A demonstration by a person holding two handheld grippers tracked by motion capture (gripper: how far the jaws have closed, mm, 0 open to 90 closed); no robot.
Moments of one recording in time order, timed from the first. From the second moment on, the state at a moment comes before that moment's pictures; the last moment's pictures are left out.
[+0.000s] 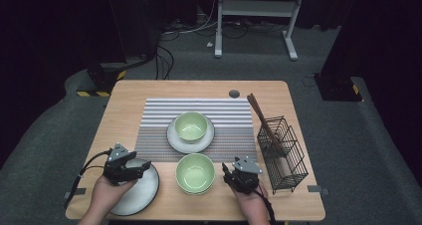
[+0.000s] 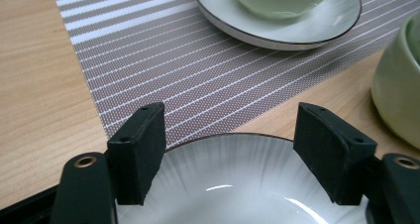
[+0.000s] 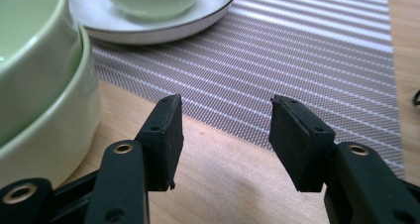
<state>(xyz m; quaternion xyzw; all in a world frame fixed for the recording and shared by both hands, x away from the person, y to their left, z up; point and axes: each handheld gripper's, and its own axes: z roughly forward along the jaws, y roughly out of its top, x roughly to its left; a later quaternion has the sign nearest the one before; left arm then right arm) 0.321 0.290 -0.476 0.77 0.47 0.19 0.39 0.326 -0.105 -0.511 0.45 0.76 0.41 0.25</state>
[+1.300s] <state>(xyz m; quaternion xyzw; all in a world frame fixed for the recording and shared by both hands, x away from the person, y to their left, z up) 0.306 0.306 -0.476 0.76 0.44 0.20 0.43 0.310 -0.102 -0.460 0.43 0.73 0.45 0.30</state>
